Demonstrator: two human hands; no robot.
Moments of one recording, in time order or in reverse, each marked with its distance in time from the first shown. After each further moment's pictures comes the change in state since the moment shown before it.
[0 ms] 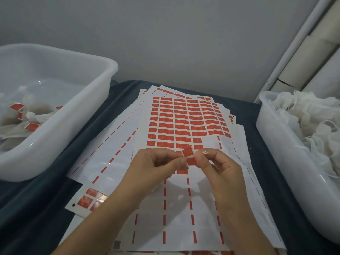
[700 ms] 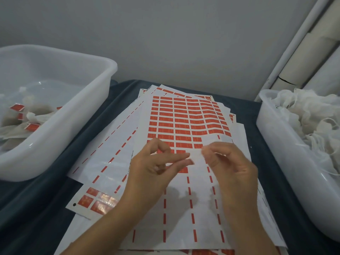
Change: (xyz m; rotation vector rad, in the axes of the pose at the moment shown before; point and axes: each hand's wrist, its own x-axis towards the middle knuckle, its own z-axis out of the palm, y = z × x) left_hand -0.009 -0.008 0.007 0.129 0.198 0.354; right_hand -0.006 -0.011 -0.006 -0.009 0.106 -0.207
